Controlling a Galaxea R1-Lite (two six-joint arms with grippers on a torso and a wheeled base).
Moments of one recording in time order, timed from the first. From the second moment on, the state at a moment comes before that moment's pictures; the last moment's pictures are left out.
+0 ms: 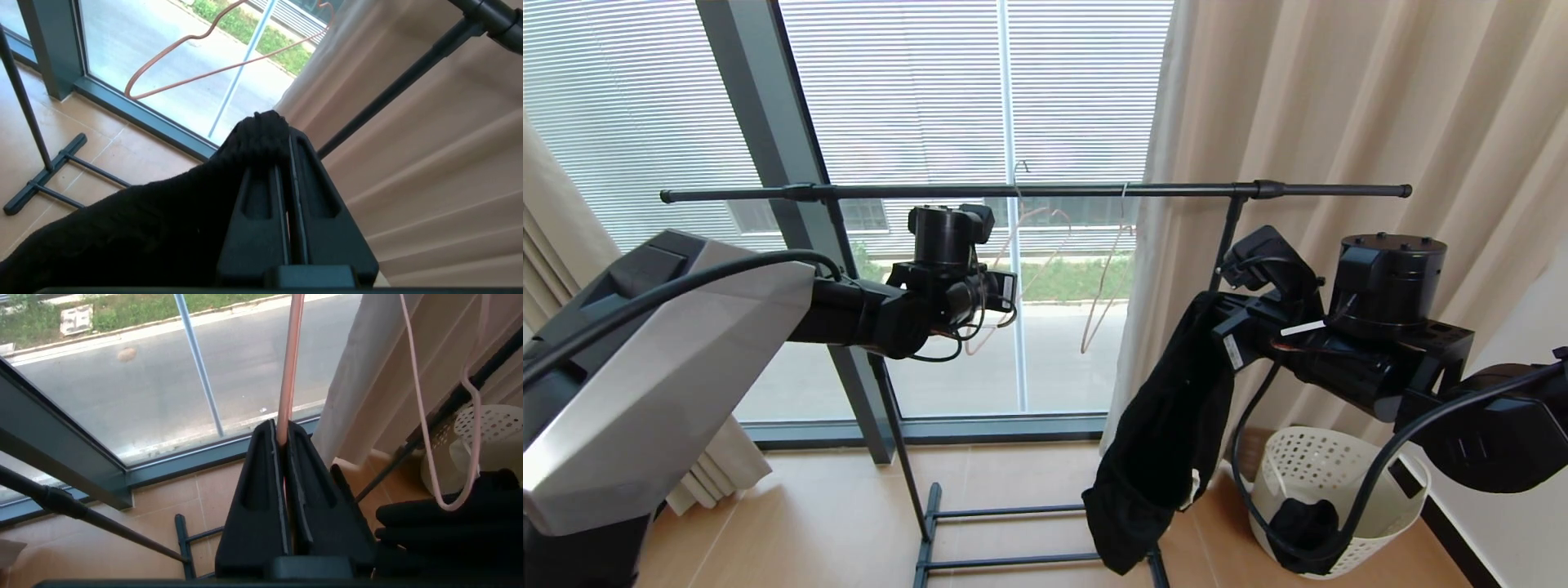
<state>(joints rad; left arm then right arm) -0.43 2.28 -1.63 -0.34 0.17 0.01 0.41 1.81 -0.83 -0.74 -0.16 -0.34</state>
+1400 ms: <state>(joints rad) -0.48 1.80 -0.36 -1.27 0.07 -0.01 0.38 1.81 -0.79 -0.79 -0.17 -0.36</state>
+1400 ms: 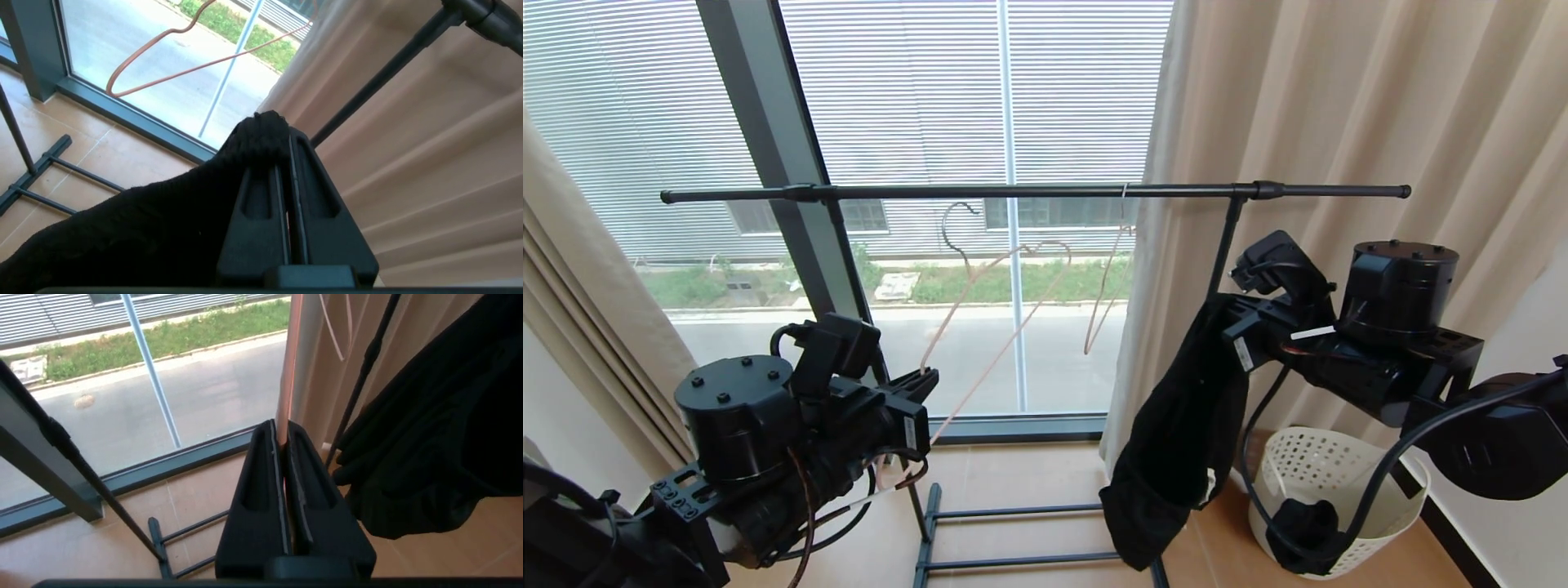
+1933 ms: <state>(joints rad) -0.49 1.79 -0.30 -1.32 -0.01 0.00 0.36 1.81 -0.80 -0.82 -0.18 -0.39</state>
